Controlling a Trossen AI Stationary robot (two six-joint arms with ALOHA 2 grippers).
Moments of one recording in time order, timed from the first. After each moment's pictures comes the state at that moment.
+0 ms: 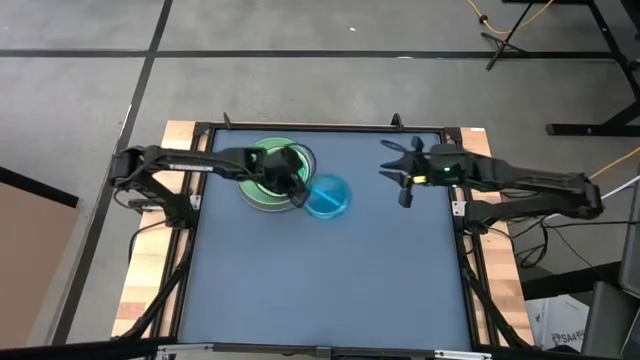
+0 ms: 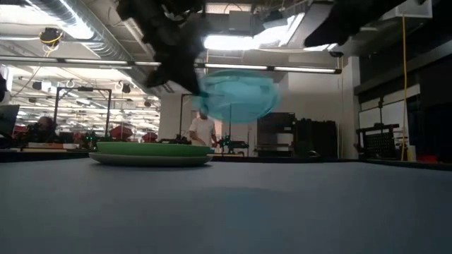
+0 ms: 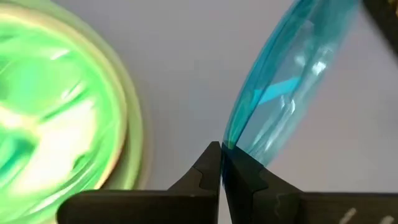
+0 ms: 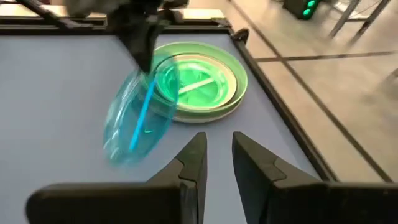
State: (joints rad) left arm 0.19 1.50 1.10 -0.51 0.01 -0.69; right arm -0.16 0.91 0.84 -0.37 0.12 -0.08
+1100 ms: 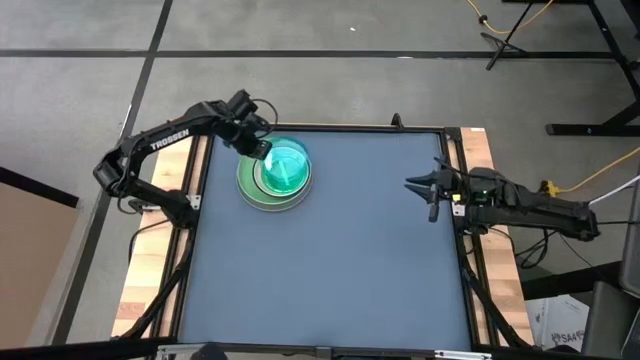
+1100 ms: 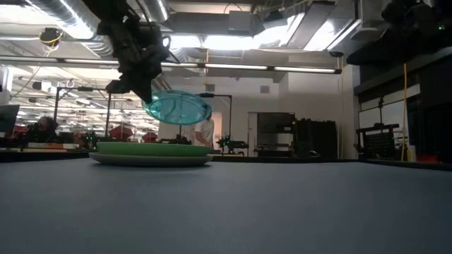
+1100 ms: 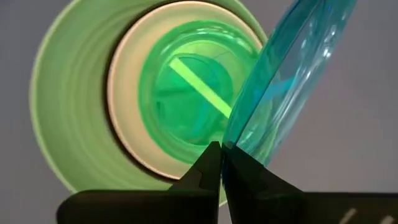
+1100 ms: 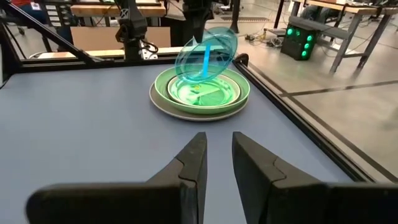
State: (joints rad) left arm 0.80 1.37 1.10 -0.91 0.32 -0.36; right arm -0.16 0.29 0.36 -0.28 0.09 -0.03
